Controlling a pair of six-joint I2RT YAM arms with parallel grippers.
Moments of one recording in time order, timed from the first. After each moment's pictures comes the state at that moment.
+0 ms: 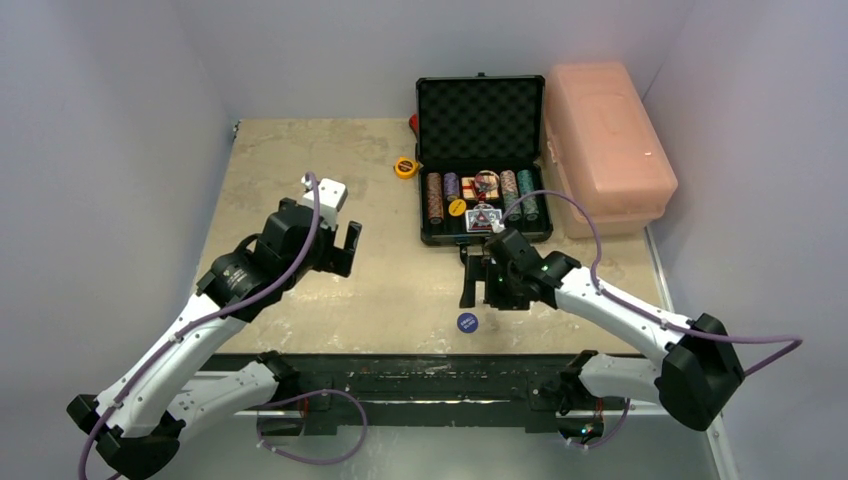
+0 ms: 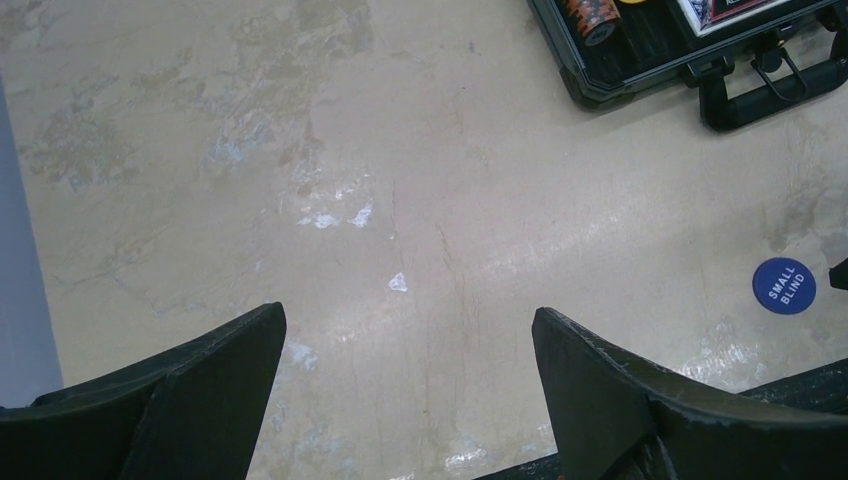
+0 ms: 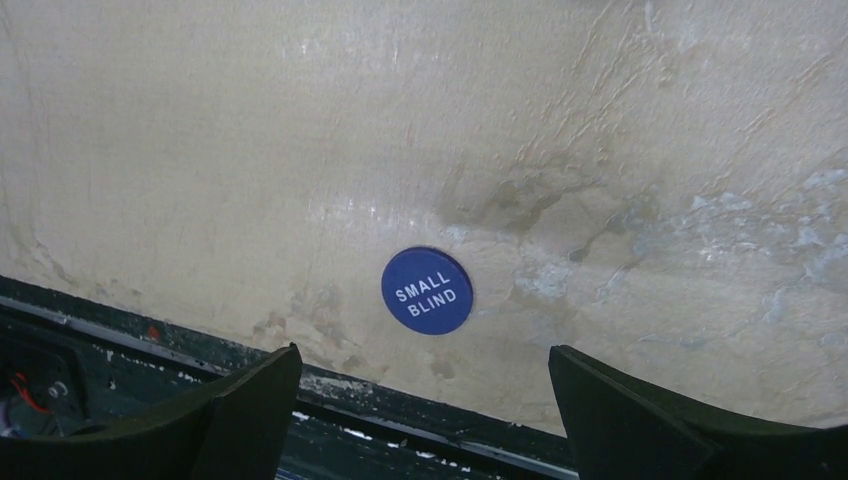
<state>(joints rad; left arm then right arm) -0.67 0.88 1.09 -0.83 -0.35 -0.13 0.70 1.18 0.77 -0.65 -0.02 0.72</state>
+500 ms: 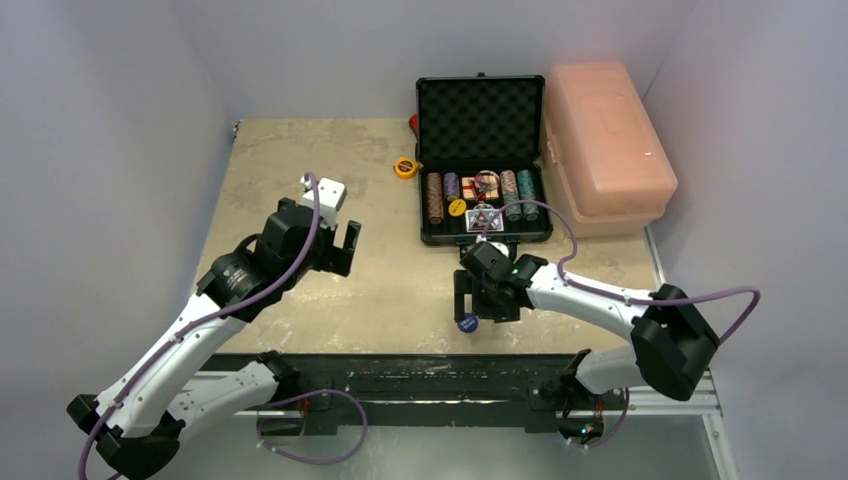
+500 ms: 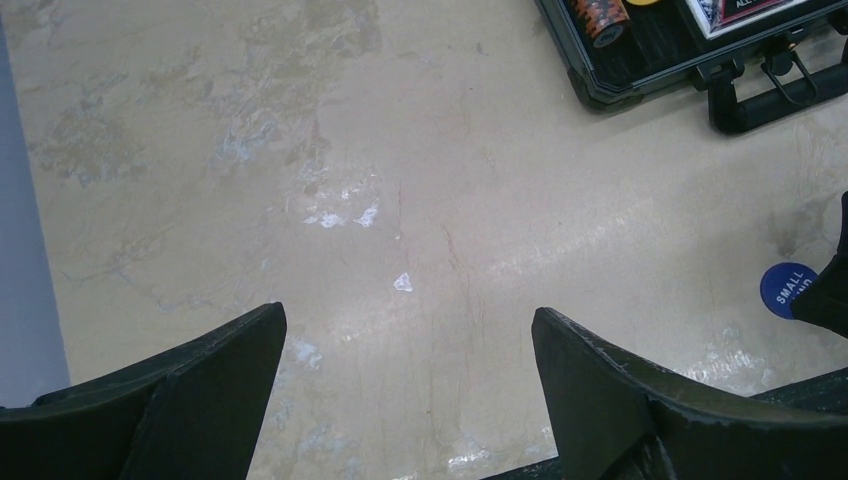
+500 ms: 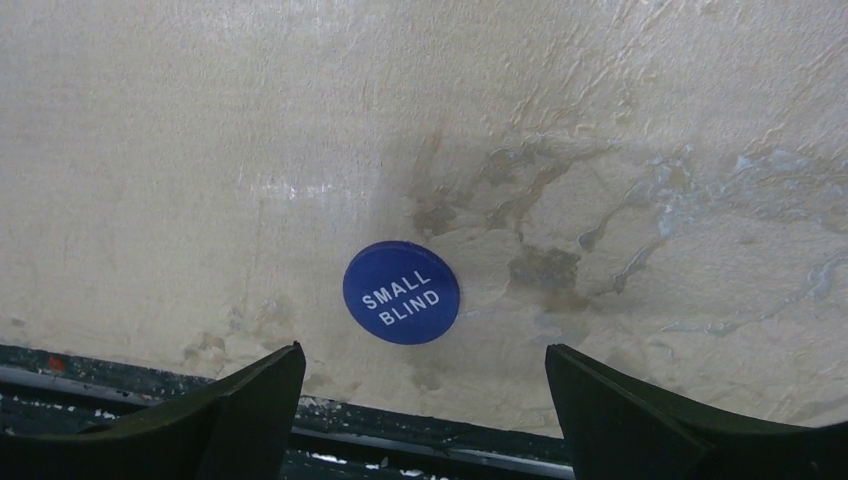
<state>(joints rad) -0.67 0.88 1.09 -0.83 -0.36 -0.13 0.83 1.34 0.78 -0.65 0.08 0.83</state>
